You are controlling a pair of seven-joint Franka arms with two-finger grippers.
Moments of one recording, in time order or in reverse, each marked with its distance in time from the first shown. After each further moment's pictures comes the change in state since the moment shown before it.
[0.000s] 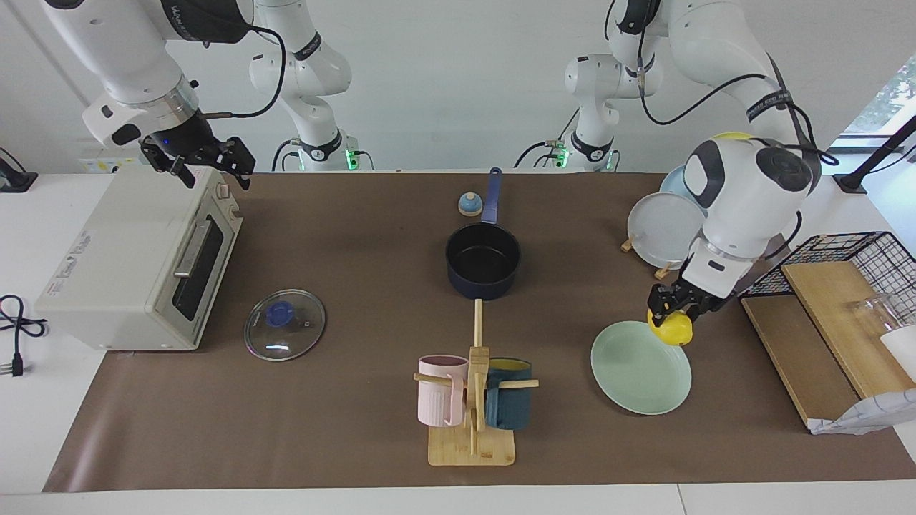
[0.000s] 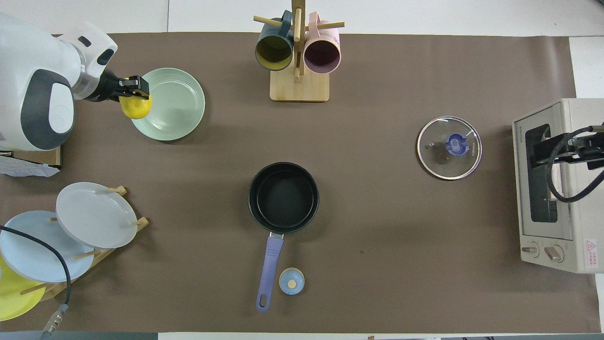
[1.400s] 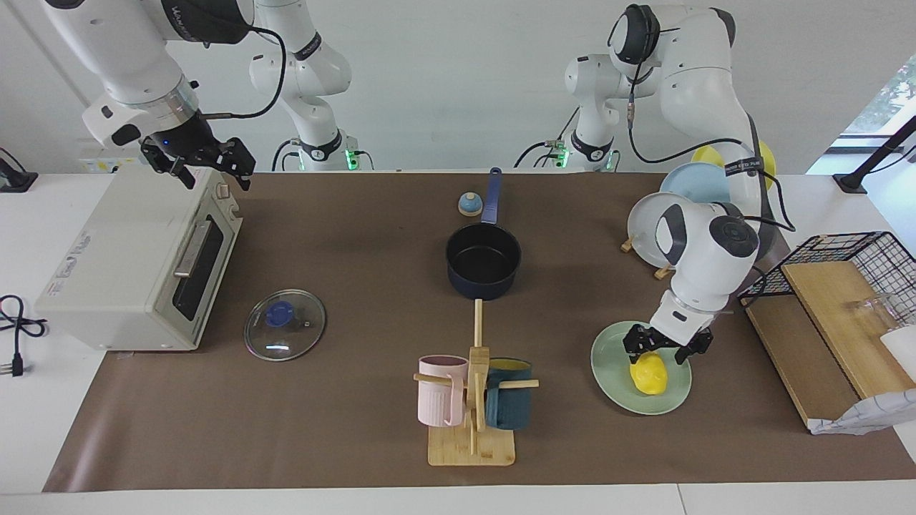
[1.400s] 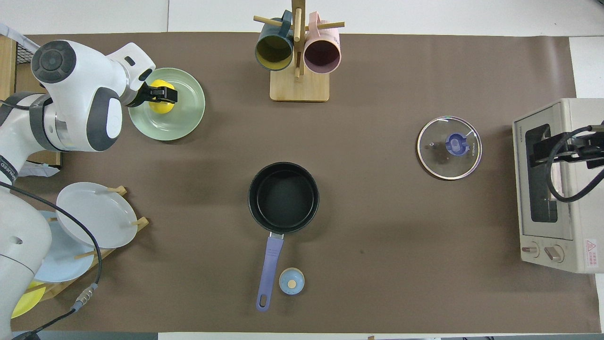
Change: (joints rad) left arm -0.006 0.117 -0.015 -0.028 0.054 0.189 0.039; right arm 0.003 0.000 -0.002 -0.001 0.000 0.004 0.000
